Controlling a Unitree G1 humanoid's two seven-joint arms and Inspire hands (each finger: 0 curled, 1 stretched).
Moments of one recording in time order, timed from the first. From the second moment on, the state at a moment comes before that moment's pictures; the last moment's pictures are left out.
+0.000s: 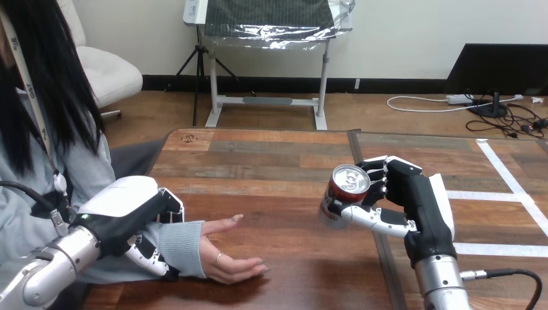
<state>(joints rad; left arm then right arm) -0.47 0.70 -0.34 1.01 0.68 -0.81 0.09 -0.23 -0.13 -0.04 0.80 -0.10 -0.74 -0.06</state>
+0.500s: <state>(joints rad) -0.47 0.69 -0.34 0.99 0.65 -0.82 0.07 -0.23 -0.11 -0.03 0.80 -0.12 -0.74 -0.06</state>
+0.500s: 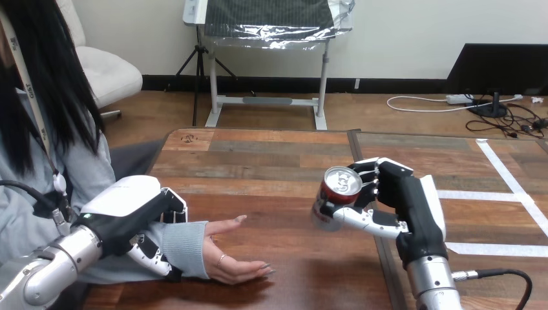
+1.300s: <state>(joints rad) -0.46 0.69 -0.34 0.88 0.61 -0.80 0.03 -0.23 -0.07 0.00 0.80 -0.14 -0.73 -0.06</state>
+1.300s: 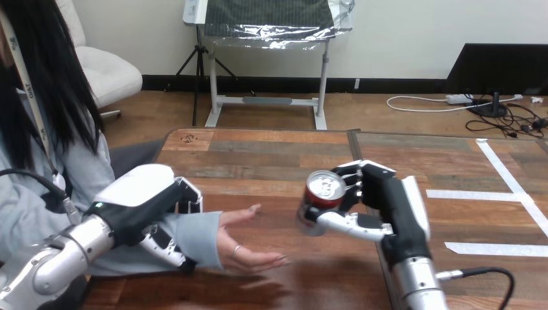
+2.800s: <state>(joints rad) -0.46 0.63 -0.34 0.82 0.59 -0.76 0.01 -0.20 -0.01 0.10 0.70 -0.24 -0.70 -0.10</state>
